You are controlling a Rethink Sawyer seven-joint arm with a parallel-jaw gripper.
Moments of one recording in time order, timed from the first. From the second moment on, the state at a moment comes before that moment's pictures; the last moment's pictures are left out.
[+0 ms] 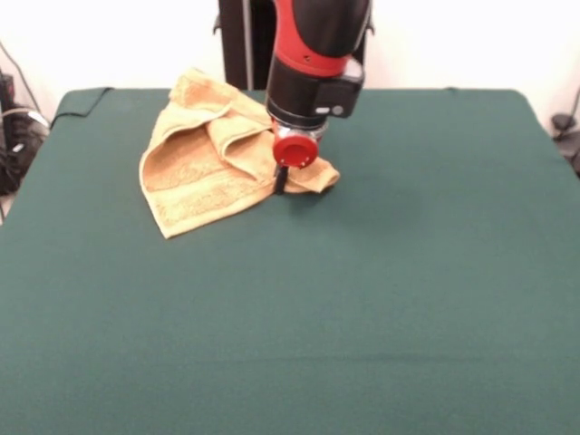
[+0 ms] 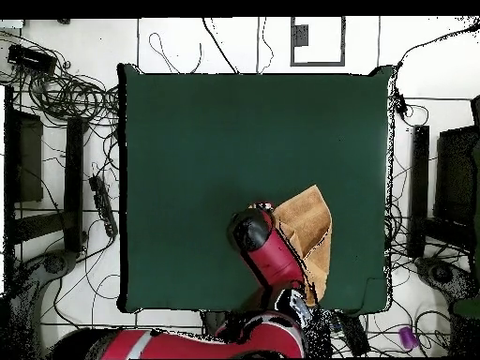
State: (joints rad) arm 0.06 -0.35 -0.27 1.93 0.87 0.03 2.36
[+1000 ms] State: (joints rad) arm 0.16 -0.24 -0.38 1.74 1.08 0.12 2.36
